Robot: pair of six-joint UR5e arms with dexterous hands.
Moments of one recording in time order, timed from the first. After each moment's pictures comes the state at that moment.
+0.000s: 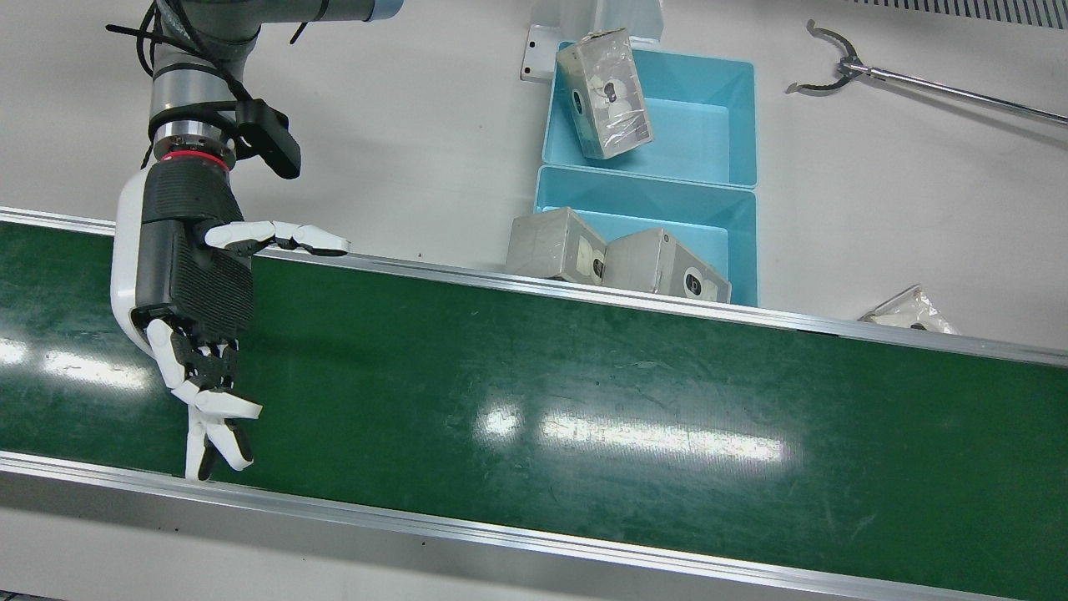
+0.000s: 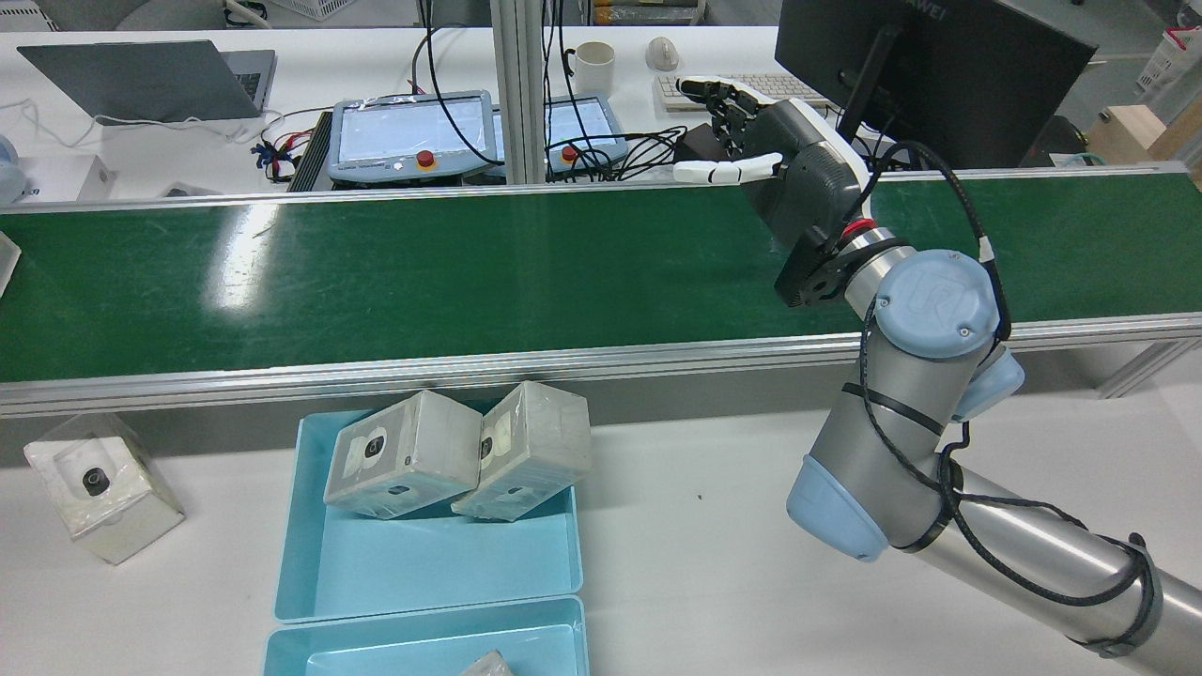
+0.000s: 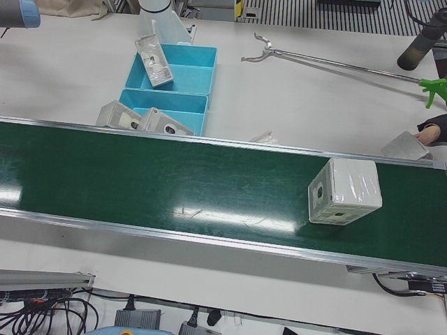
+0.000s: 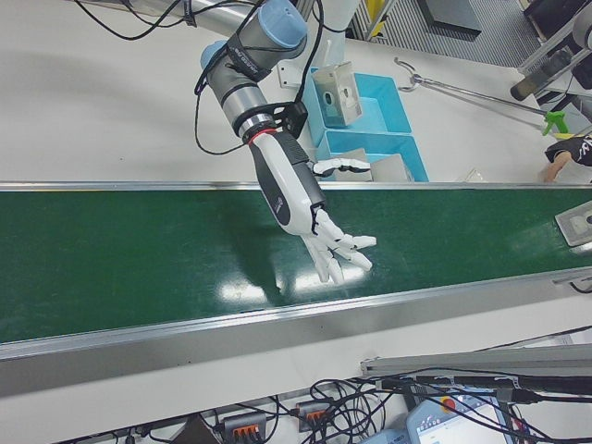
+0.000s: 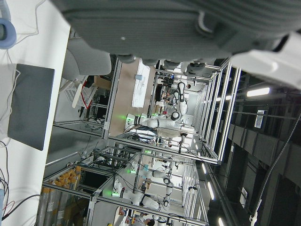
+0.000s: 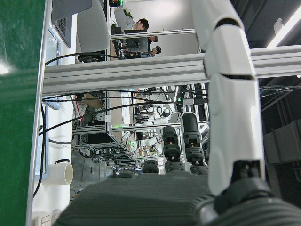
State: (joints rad) left arm -1.86 -1.90 -1.77 0.60 1.96 -0.16; right arm 0.81 -0.99 1.82 -3.68 -1.05 -0.06
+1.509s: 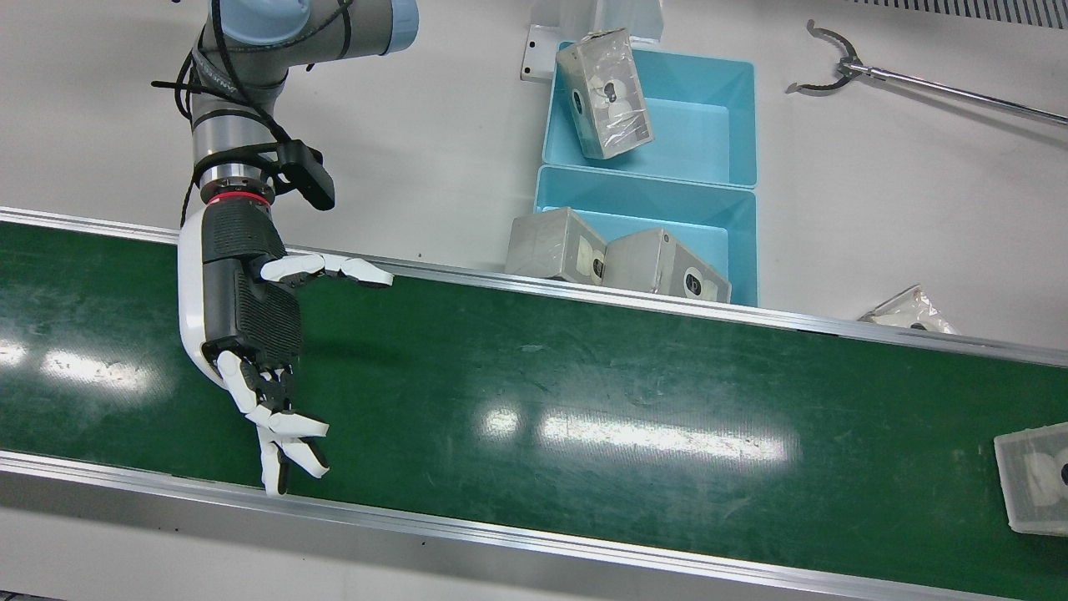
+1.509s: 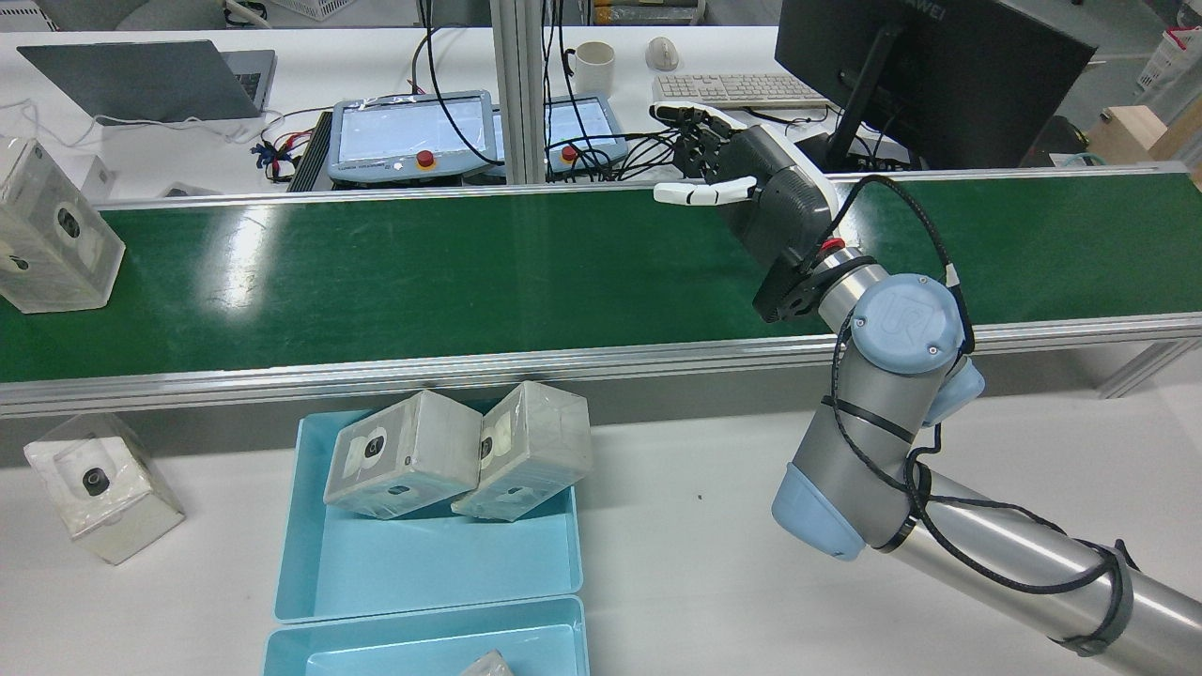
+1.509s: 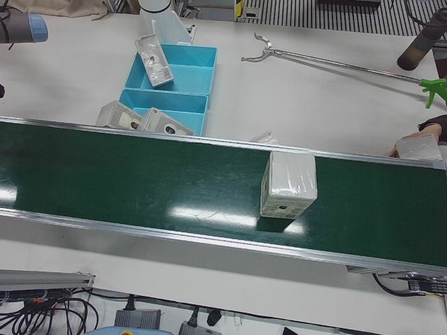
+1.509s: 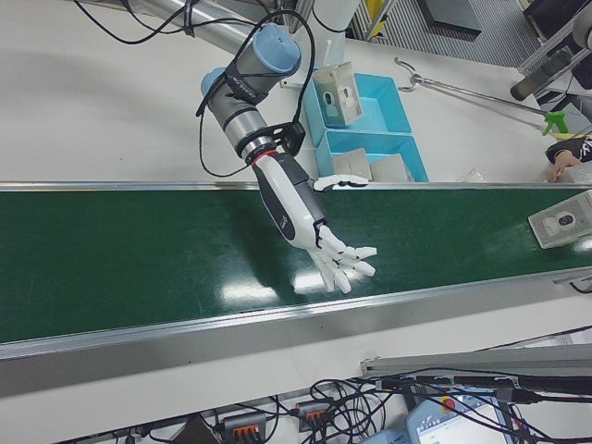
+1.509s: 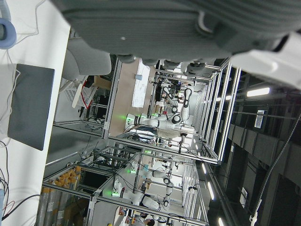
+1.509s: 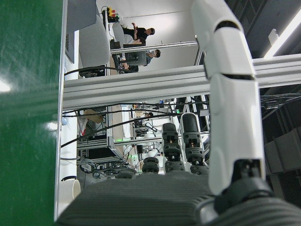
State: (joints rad) left arm -1.86 -1.90 -1.77 0.60 1.96 -0.16; right arm 0.79 -0.99 1.72 -3.52 -1.07 -0.06
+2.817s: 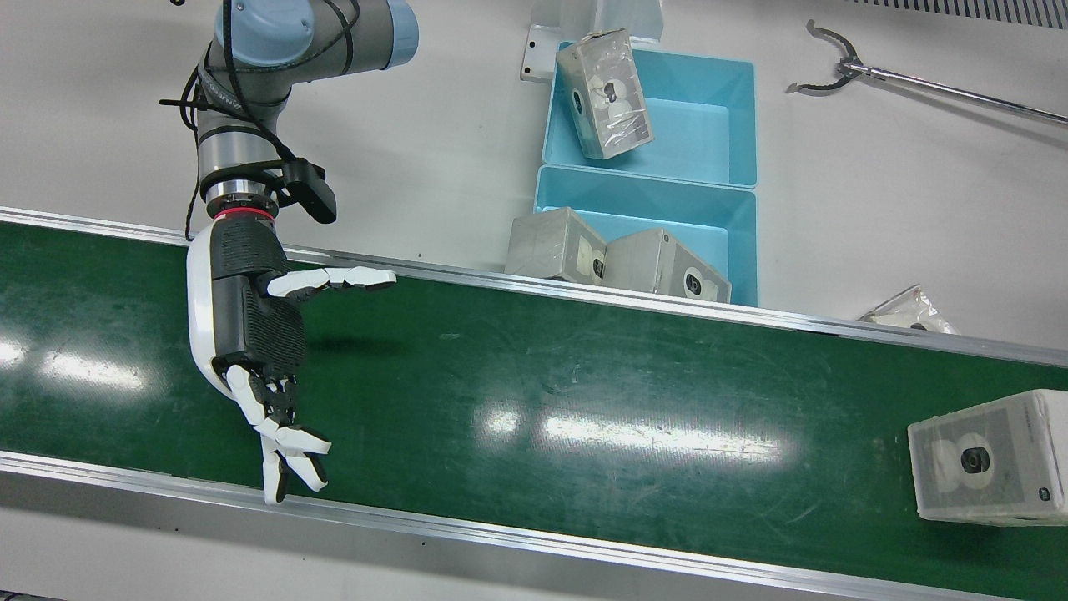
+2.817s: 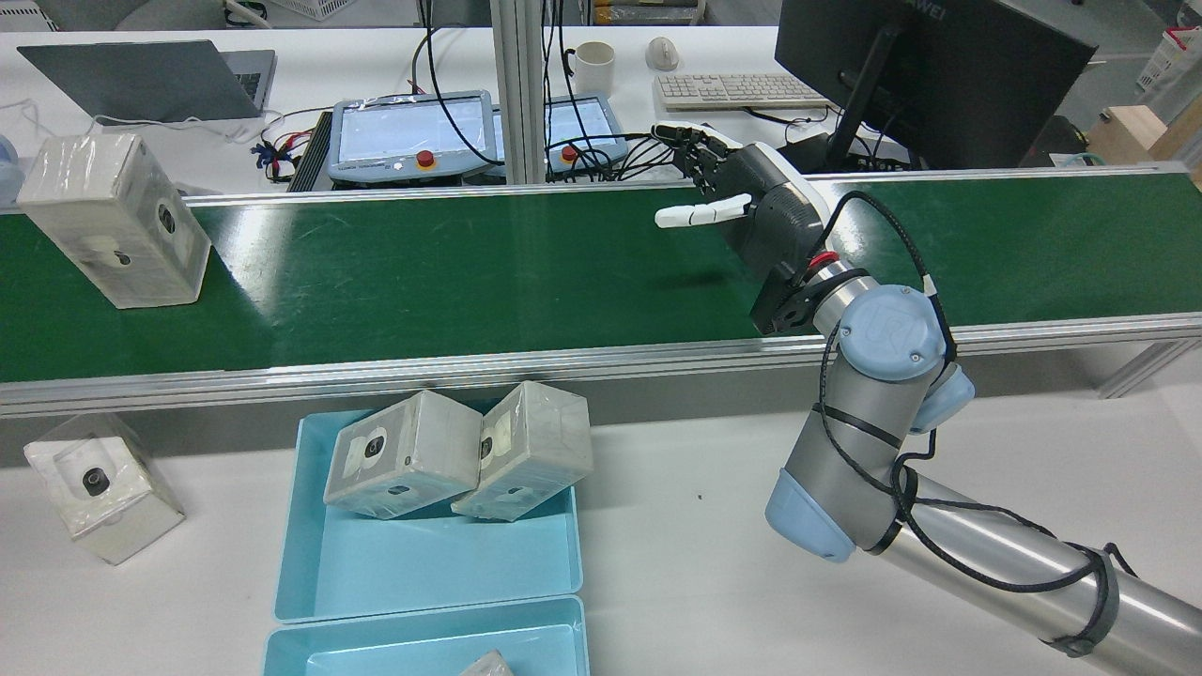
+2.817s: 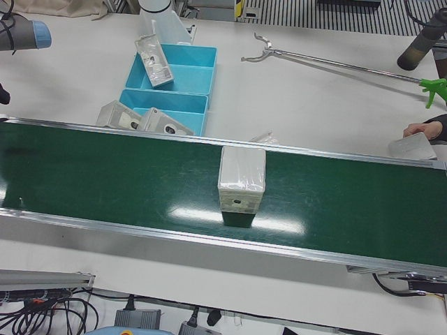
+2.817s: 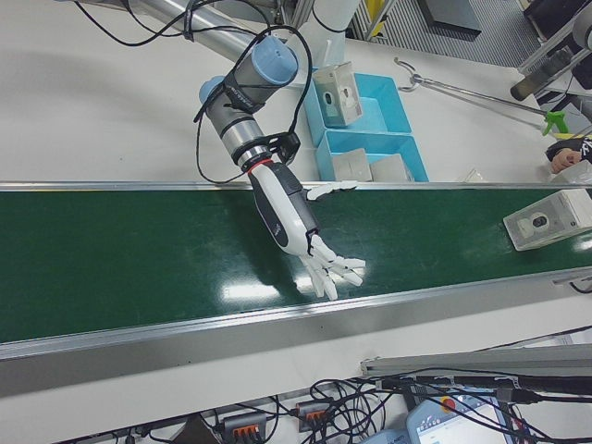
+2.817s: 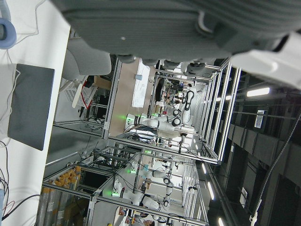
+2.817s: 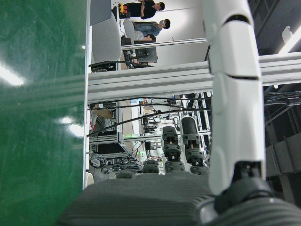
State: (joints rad) left arm -1.86 -1.90 -1.77 0.60 1.96 -0.16; right arm 0.78 -0.99 1.67 -3.51 -1.07 -0.06
